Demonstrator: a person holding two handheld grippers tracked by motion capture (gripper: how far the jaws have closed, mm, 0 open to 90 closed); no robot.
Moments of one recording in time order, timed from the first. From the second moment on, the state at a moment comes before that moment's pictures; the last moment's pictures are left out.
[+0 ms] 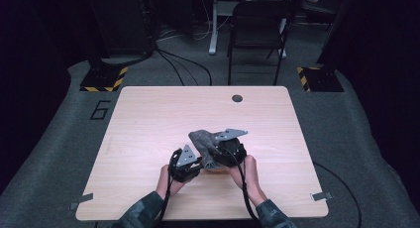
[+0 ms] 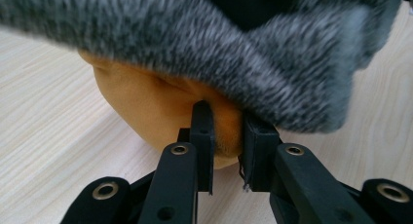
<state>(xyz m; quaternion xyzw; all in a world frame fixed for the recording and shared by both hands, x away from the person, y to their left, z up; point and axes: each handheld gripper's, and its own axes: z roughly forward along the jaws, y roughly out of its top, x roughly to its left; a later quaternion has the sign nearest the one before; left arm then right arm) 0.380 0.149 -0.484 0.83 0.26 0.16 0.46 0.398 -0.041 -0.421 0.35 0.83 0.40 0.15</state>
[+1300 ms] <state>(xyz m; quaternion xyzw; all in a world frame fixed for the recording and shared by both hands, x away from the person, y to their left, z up) 0.379 0.144 -0.485 0.83 0.24 0.16 0.47 0.425 -0.130 -0.462 0.47 0.81 0.32 0.16</state>
